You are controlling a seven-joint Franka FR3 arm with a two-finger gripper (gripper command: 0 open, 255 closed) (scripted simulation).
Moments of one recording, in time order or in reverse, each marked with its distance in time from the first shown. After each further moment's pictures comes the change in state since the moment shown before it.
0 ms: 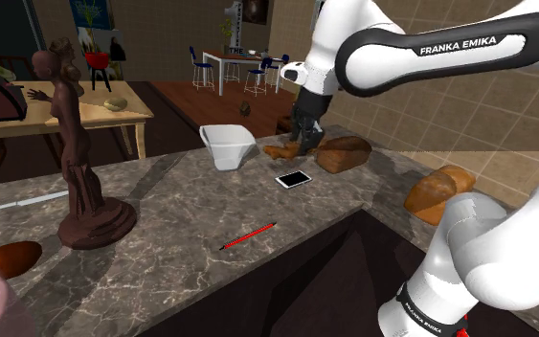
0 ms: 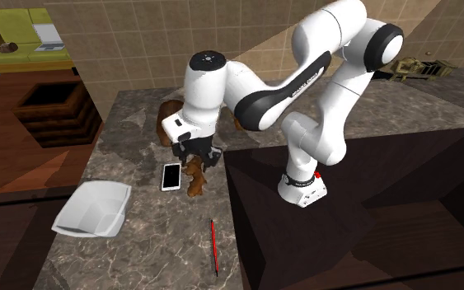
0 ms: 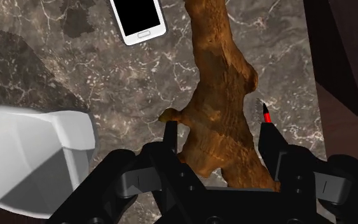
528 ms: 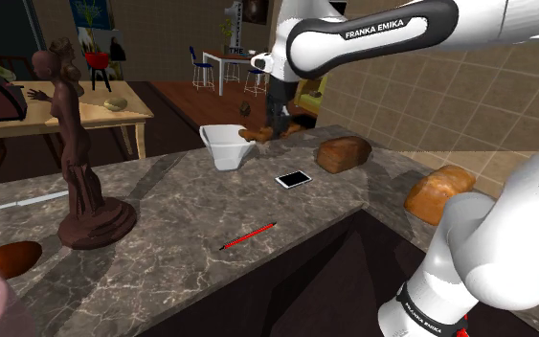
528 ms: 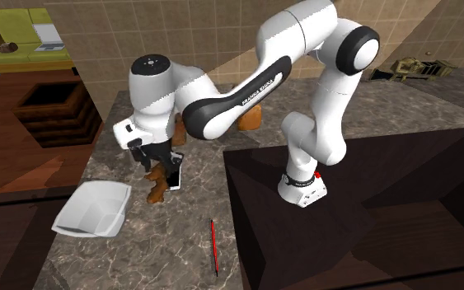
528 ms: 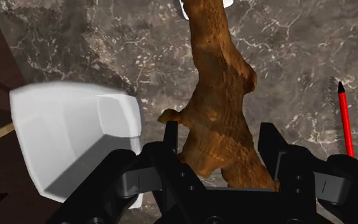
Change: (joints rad) arm 0.002 0.325 -0.060 0.295 0.038 0.041 -0.077
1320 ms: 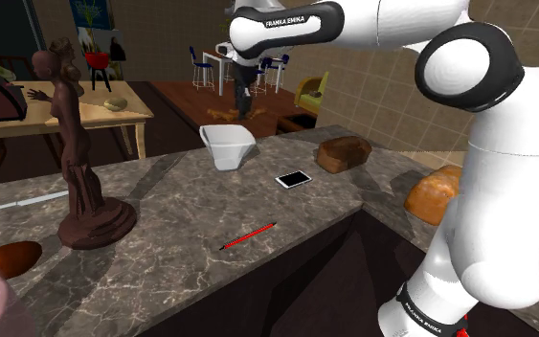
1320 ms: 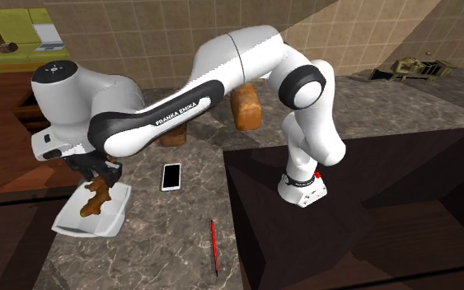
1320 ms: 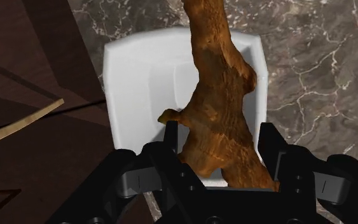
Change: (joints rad) arm -0.044 0.502 -0.039 0.617 0.135 -0.111 -0.131
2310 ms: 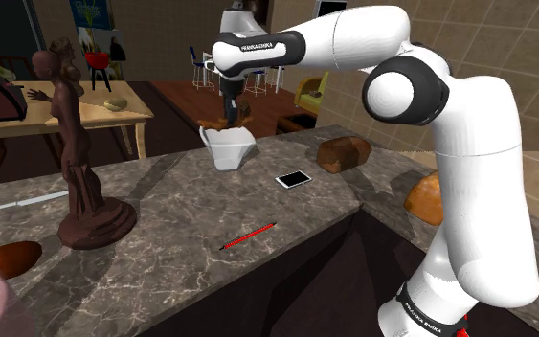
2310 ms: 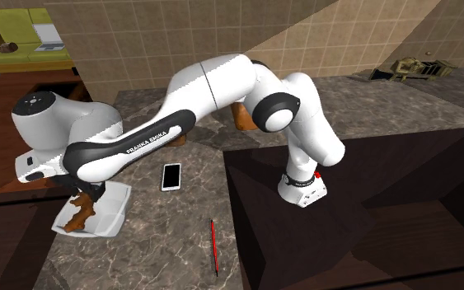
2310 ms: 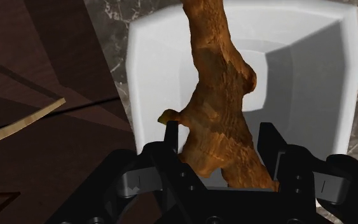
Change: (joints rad) arm -0.045 0.239 0.007 0.217 0.053 0.020 -0.031
